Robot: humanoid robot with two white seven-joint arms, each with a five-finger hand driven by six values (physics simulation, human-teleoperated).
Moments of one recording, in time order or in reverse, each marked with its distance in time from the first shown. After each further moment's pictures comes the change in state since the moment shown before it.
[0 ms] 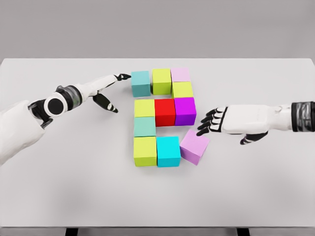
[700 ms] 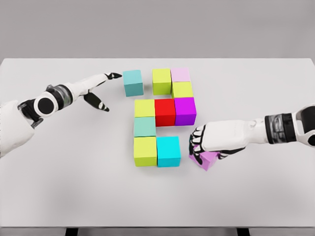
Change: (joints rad) left arm 0.002 0.047 0.003 -0.005 0.005 -0.004 0.001; right arm -0.035 0.080 0.132 -0.025 0.008 0.000 0.000
